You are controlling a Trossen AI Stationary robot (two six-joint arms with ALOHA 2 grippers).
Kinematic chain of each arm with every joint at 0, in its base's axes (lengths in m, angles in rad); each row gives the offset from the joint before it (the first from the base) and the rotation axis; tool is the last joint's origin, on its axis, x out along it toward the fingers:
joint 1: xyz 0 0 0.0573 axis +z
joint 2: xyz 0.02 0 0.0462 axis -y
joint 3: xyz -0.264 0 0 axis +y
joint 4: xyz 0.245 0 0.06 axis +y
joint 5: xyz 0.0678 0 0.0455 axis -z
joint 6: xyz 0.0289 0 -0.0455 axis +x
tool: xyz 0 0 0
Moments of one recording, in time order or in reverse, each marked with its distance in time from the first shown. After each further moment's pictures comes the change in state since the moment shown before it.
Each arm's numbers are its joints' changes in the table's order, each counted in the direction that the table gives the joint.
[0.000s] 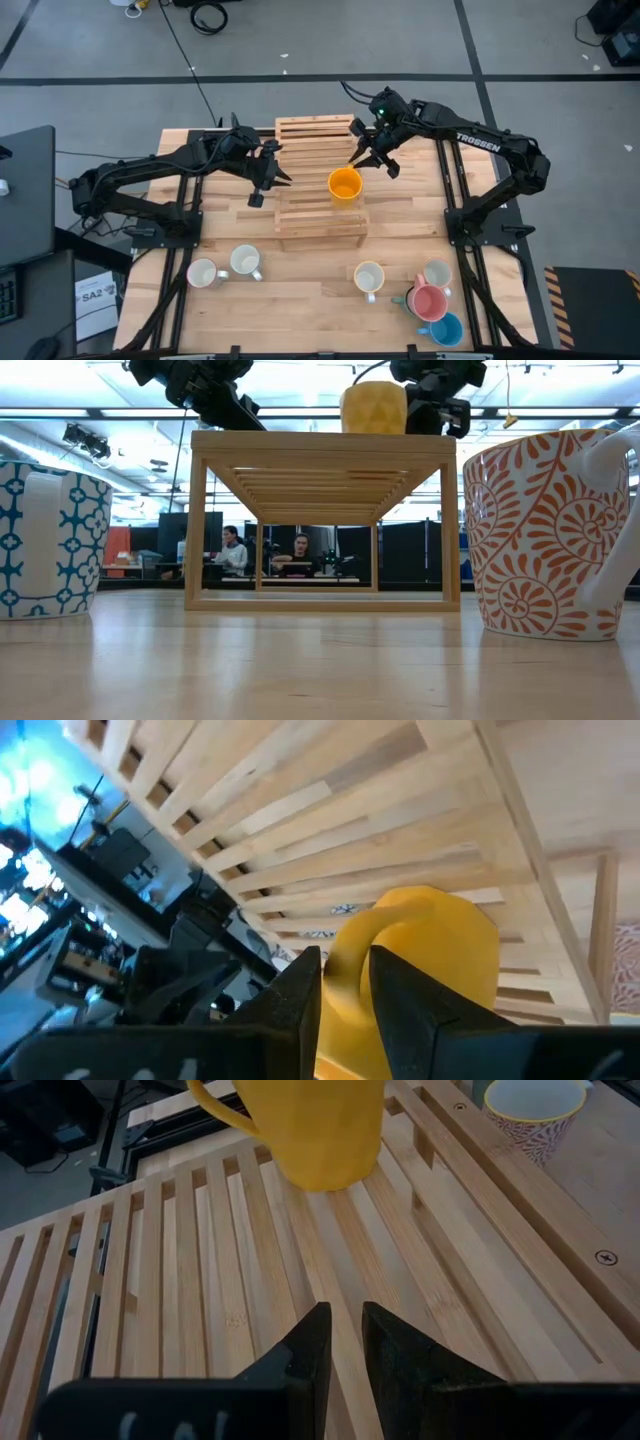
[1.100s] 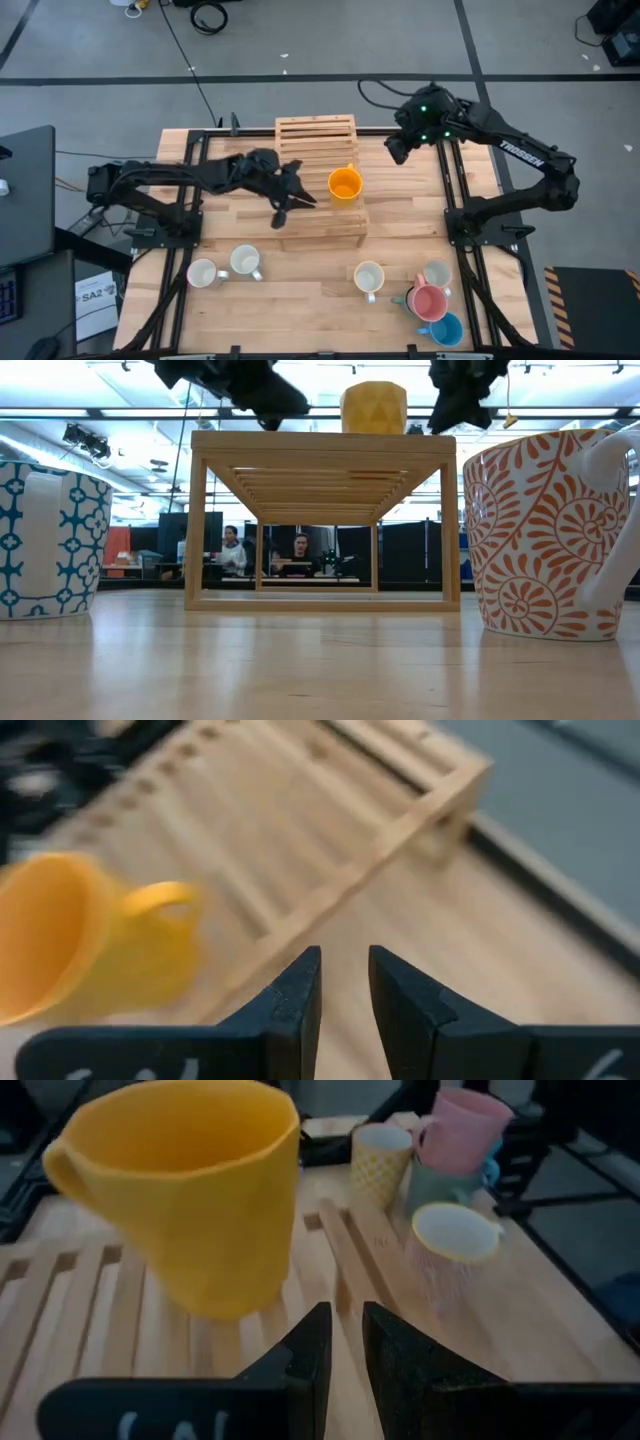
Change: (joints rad) left arm -0.223 -0.161 -0.001 -0.348 -0.021 -0.395; right arm -0.034 0.270 0.060 0.153 0.460 -1.549
